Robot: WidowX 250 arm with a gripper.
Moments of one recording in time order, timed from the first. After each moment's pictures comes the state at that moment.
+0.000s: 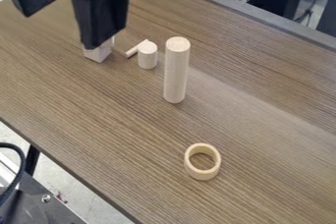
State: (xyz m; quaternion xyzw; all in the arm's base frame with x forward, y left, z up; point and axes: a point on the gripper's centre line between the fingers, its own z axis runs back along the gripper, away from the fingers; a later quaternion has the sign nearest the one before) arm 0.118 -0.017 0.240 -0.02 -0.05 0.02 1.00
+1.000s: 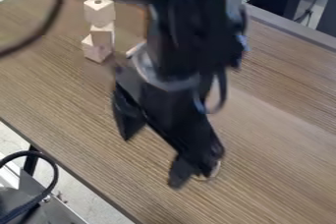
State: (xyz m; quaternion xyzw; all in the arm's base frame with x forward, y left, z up) arm 0.147 -0.071 0.113 0.04 -0.06 -0.05 1.00
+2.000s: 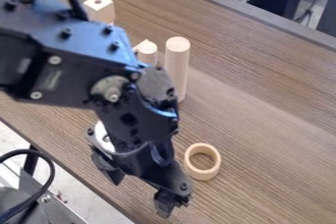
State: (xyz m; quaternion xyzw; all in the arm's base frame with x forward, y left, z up) arm 0.136 -0.061 0.068 -0.03 -0.12 0.04 0.99
